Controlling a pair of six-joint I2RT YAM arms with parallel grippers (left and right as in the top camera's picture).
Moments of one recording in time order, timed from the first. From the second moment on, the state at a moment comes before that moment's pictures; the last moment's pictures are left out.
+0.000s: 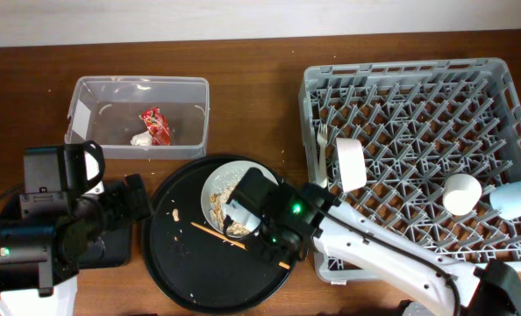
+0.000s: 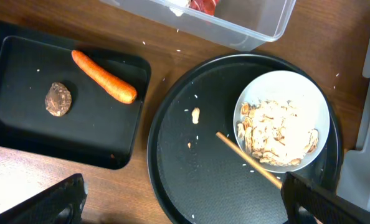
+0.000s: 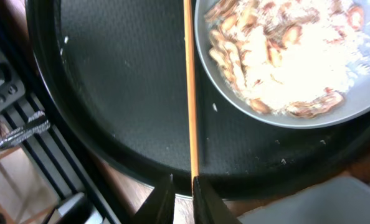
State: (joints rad) left arm 0.04 1.08 1.43 -1.43 -0.02 -0.26; right arm 0.93 1.55 1.25 -1.02 -0.17 -0.08
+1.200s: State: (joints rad) left arm 0.04 1.08 1.43 -1.43 -0.02 -0.26; right arm 1.00 1.82 1.18 -0.88 -0.09 -0.15
